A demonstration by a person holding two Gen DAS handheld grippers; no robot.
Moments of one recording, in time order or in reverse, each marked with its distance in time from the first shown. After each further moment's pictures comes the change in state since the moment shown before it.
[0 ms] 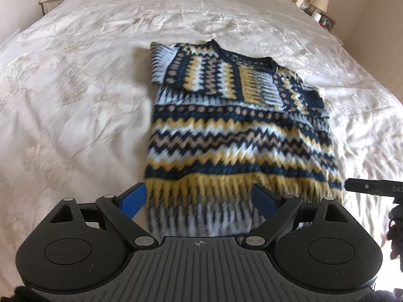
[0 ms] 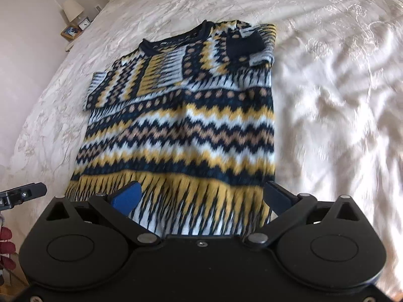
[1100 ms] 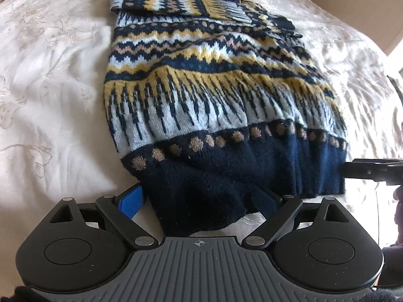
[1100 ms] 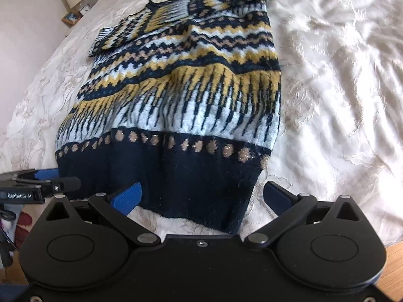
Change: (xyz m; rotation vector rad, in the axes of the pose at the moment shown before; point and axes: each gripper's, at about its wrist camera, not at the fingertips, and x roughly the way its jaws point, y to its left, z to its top) left arm 0.050 0.000 -0.094 0.170 0.118 -0.131; right arm 0.010 0.008 -0.121 0.027 0.025 -0.010
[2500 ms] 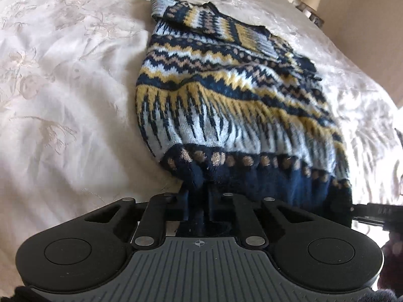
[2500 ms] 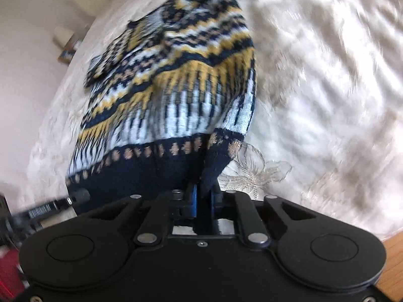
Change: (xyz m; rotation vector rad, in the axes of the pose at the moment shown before) left arm -0.021 0.015 -0.004 -0.205 -0.116 -0.001; right arm -0.004 -0.030 -0.013 0.183 -0.039 0.120
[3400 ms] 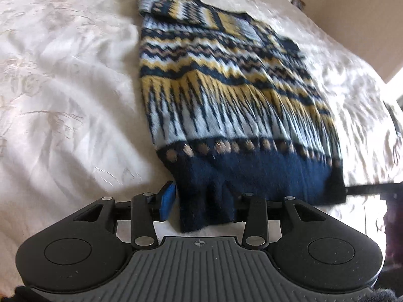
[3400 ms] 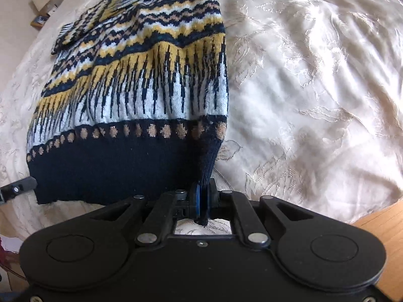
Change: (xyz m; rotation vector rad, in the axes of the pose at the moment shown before) left arm -0.011 0.016 -0.008 0.083 0.030 -0.026; right arm 0.008 0.000 -0.005 -0.073 0.089 -0.229
